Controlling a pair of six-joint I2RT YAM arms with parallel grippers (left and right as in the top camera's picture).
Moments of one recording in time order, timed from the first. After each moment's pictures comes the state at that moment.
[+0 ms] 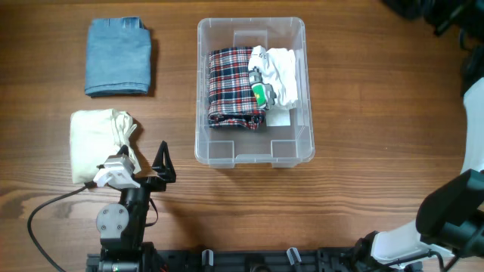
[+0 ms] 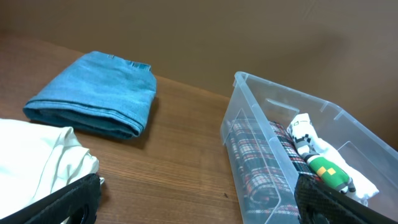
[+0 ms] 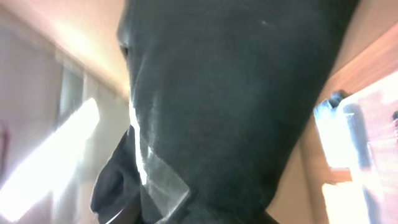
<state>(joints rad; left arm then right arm) 0.01 0.03 0.01 -0.07 0.06 -0.34 -0.40 1.73 1.53 0.37 -1.24 1.85</state>
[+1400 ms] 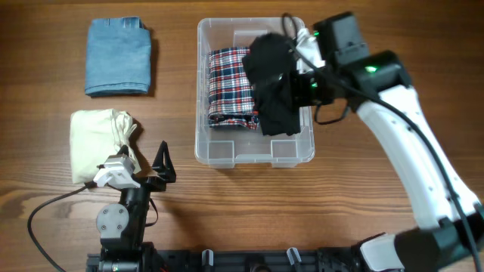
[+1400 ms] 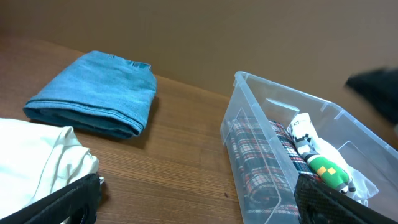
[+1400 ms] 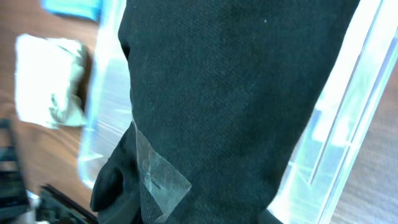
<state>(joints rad) 0.01 0.03 0.01 -0.07 0.06 -0.34 0.38 1.64 1.62 -1.12 -0.31 0.23</state>
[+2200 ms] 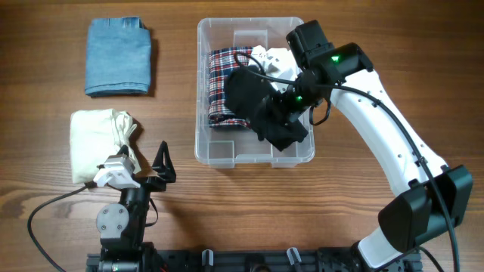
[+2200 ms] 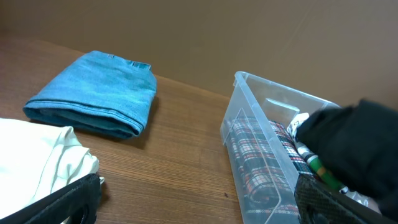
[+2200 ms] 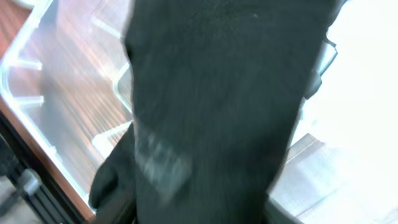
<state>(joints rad) 0.01 0.03 0.01 -0.07 0.06 -0.34 0.41 1.77 1.62 -1.18 -0.34 -0.35</state>
